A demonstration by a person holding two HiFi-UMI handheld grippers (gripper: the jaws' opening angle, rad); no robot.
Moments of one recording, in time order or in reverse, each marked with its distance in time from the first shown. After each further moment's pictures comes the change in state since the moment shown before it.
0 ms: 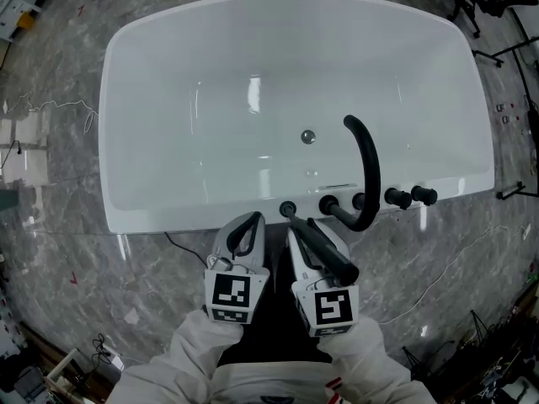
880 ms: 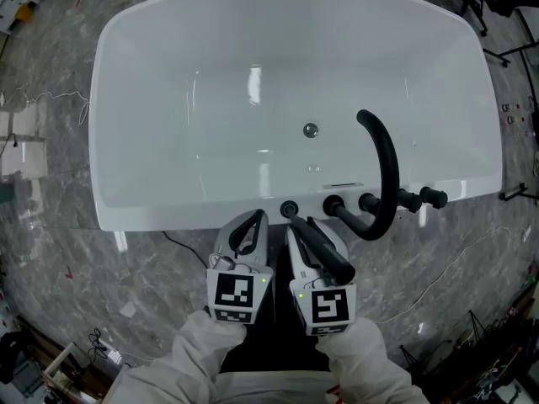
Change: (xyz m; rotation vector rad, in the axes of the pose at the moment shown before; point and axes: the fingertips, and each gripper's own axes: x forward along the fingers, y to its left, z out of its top) left arm 0.024 0.004 -0.026 -0.033 0.015 0.012; right arm 0.026 -0.004 -0.037 -0.017 0.047 -0.001
